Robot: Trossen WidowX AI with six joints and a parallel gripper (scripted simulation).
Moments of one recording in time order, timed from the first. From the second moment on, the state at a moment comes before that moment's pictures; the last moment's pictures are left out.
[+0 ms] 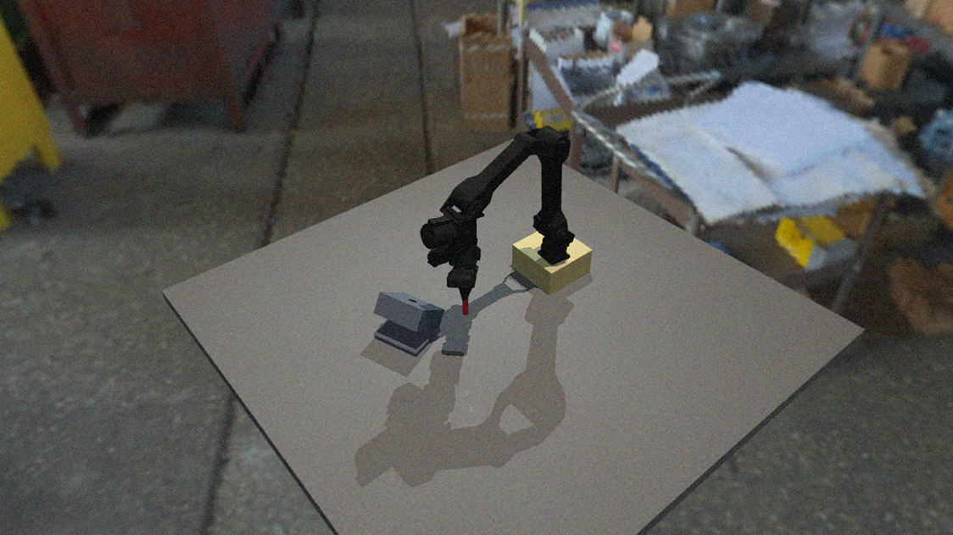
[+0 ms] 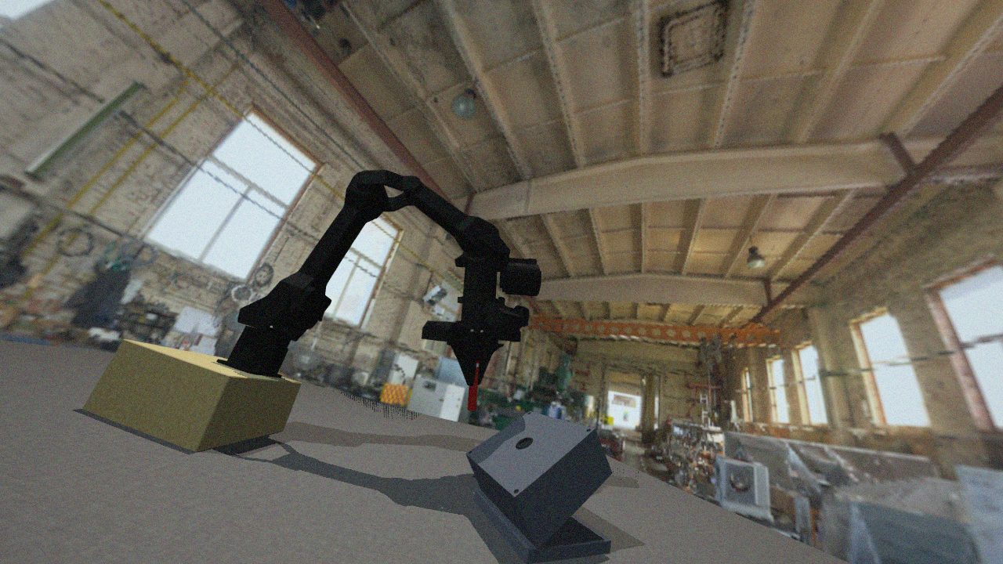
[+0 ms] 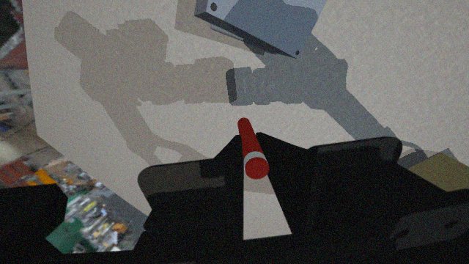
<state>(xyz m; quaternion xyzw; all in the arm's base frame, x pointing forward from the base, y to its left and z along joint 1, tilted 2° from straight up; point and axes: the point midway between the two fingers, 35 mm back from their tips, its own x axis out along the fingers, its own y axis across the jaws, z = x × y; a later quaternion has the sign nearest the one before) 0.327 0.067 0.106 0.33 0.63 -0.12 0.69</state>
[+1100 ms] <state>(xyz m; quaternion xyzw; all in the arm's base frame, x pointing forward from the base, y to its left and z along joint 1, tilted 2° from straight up) 0.334 0.025 0.115 0.43 0.58 -0.15 0.67</state>
